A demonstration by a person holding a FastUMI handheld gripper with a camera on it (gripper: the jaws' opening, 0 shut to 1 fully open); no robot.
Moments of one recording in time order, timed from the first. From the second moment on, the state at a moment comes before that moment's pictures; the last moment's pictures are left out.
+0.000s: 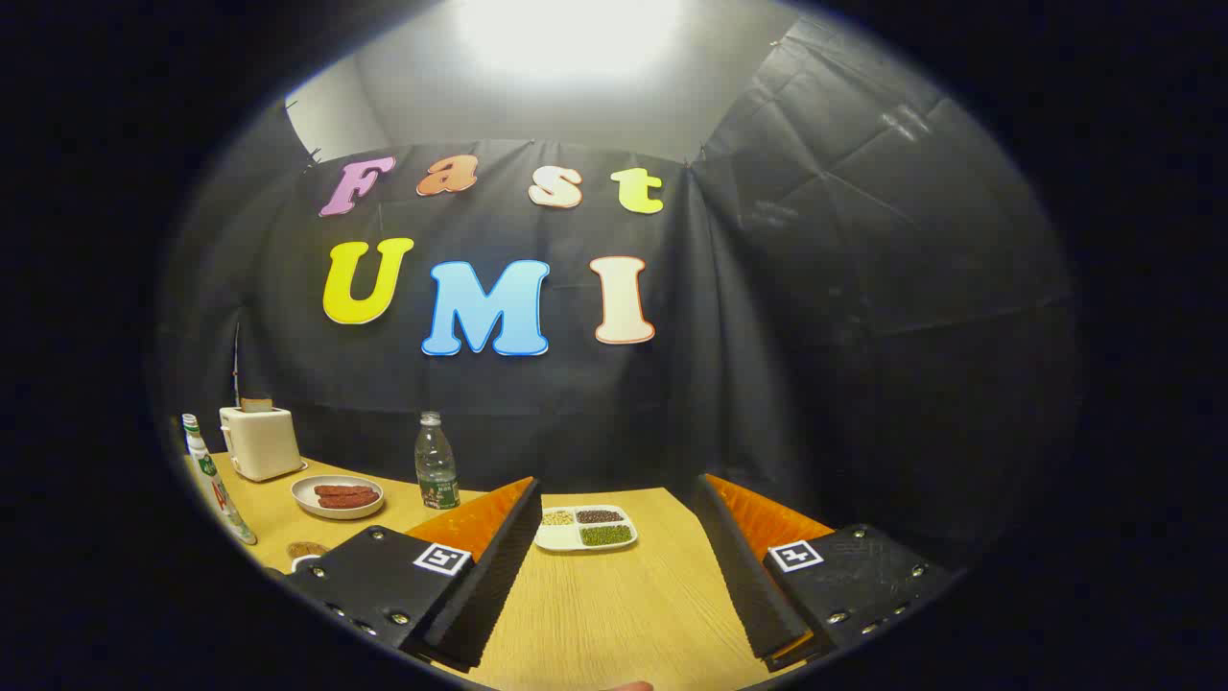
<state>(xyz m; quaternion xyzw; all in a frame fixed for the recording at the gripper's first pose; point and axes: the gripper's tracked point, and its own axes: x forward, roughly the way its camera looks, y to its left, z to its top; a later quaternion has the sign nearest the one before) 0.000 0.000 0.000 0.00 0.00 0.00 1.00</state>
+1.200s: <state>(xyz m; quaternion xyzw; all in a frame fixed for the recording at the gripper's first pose) -0.128 0.368 -0.004 0.06 0.05 0.27 0.96</state>
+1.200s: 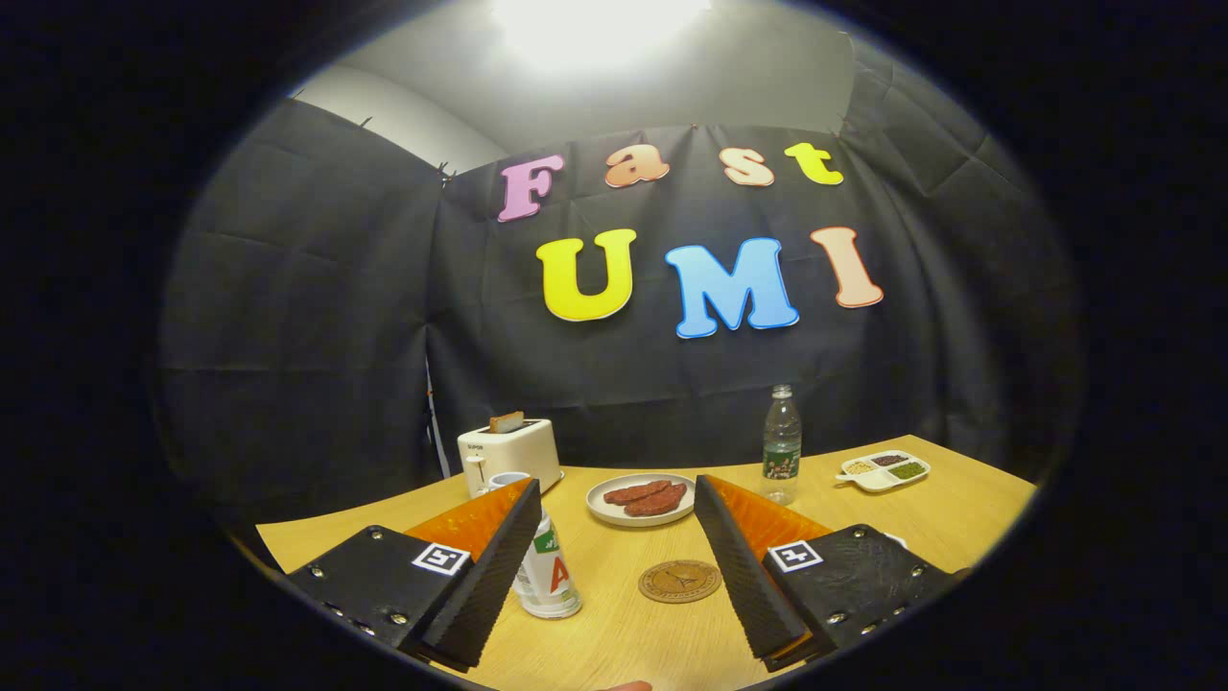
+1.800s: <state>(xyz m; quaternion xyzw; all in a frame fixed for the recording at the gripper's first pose) -0.122 0.470 -0.092 0.01 0.12 0.31 0.94</state>
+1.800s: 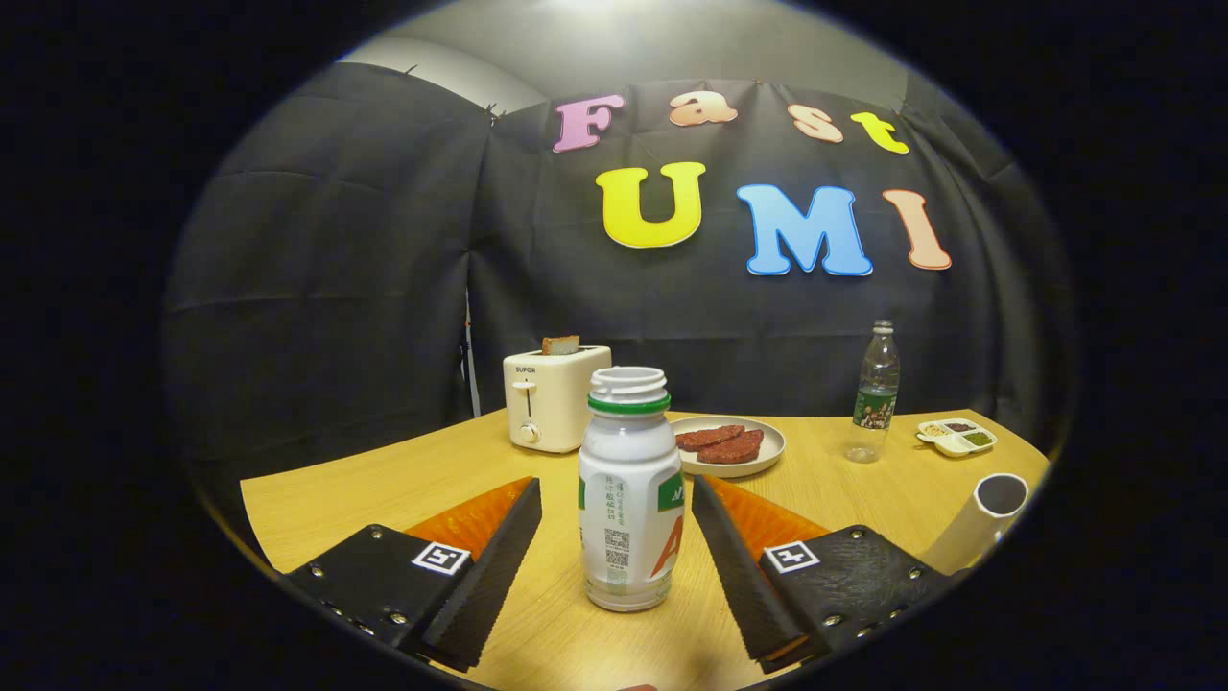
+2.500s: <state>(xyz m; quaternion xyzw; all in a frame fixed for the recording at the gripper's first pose) -0.104 0.465 -0.115 0.01 0.14 0.27 0.95</state>
